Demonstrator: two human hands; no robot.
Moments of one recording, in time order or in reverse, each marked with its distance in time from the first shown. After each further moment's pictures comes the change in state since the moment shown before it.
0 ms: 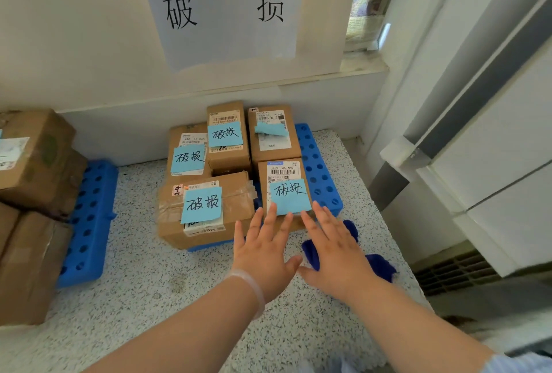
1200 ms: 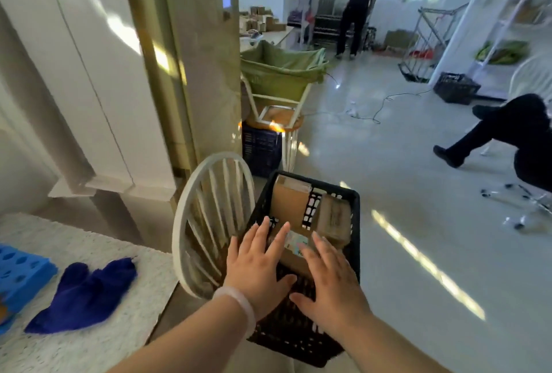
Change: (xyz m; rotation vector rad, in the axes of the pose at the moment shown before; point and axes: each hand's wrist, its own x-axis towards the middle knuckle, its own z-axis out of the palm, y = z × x) left_hand -0.238 0.332 0.076 0.109 0.012 1.116; right_hand -0.491 0.029 0.026 0.131 0.506 1.116
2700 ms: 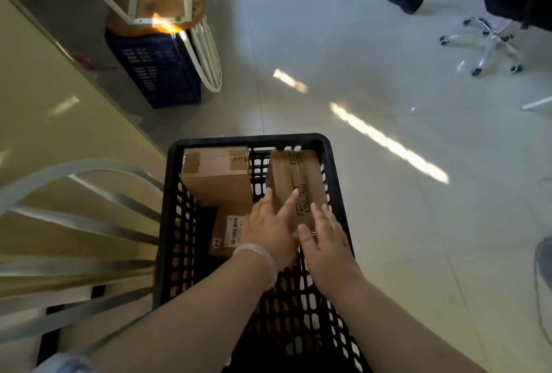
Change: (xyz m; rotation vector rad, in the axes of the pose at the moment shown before) left_hand 0.304 0.048 0.184 -0.079 -0.607 0.120; right_hand 0.201 0.161 0.082 0.628 -0.128 0.748
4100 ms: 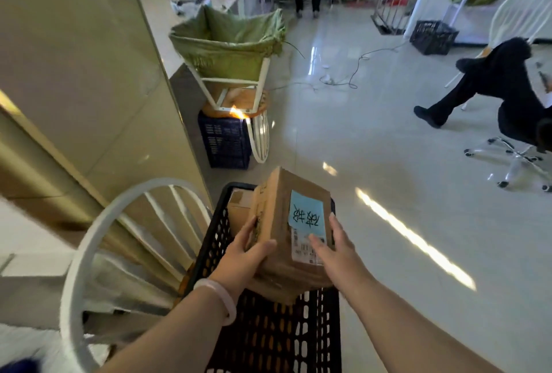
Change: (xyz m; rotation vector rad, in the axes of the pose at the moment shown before) left_hand -0.158 0.013 -0.064 -1.322 0.220 -0.197; right_hand -0.083 -0.043 -0.090 0.316 -0.047 -0.164
